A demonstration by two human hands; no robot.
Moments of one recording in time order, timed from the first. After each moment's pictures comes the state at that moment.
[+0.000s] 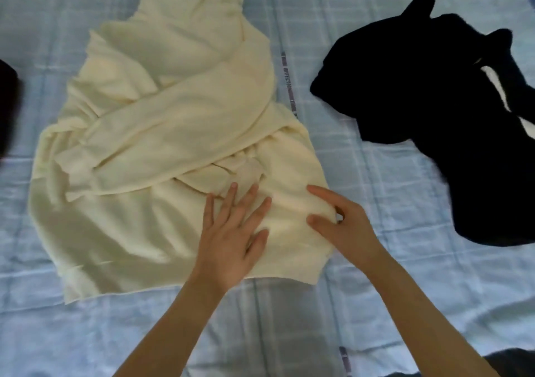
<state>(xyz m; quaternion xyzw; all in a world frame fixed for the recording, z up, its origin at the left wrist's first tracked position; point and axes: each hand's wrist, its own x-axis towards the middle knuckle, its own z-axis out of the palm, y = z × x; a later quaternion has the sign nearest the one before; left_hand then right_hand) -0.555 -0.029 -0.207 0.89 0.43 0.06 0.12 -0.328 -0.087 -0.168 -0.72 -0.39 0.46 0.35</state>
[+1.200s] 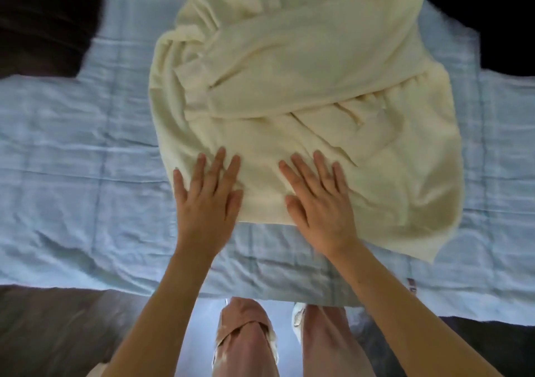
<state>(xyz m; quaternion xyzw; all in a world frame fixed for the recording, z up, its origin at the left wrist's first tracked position) -0.709 -0.109 -0.225 0.78 0.62 -0.02 0.06 -0.491 -0.137 -0.240 -0.64 -0.76 0.10 0.10</state>
